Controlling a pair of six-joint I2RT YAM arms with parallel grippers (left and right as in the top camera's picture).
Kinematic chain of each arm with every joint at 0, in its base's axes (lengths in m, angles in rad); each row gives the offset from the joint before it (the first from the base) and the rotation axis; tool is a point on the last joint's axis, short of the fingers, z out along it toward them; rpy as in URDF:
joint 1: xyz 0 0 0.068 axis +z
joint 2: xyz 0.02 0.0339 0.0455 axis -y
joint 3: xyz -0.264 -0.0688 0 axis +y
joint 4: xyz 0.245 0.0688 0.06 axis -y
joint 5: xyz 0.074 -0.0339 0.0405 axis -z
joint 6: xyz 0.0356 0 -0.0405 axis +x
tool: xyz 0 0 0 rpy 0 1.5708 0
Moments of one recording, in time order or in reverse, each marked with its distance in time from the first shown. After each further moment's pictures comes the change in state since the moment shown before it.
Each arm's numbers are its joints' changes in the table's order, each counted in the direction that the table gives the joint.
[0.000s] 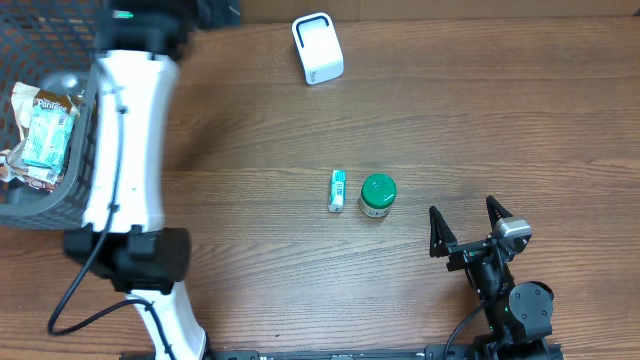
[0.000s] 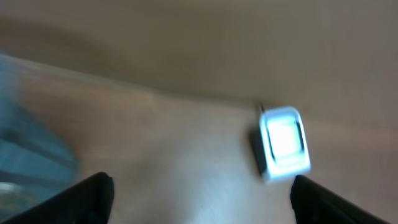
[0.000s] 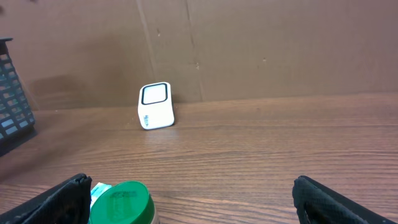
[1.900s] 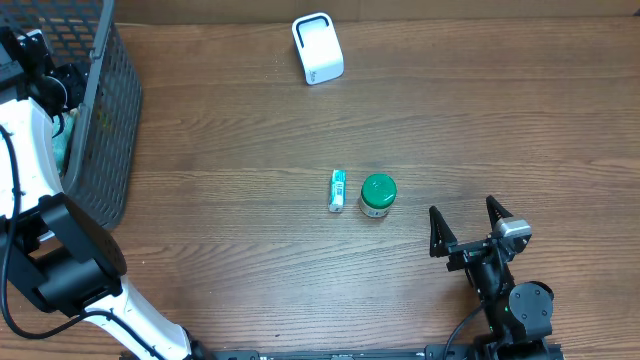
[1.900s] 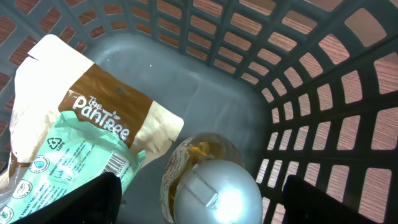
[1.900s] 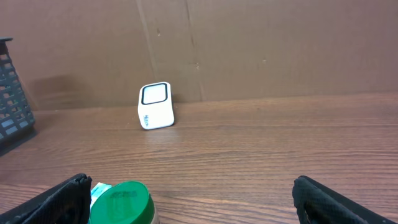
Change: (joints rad) left arm 0.552 0.003 0.585 0.370 0.203 0.215; right arm 0.000 0.000 0.000 0.001 0.000 0.000
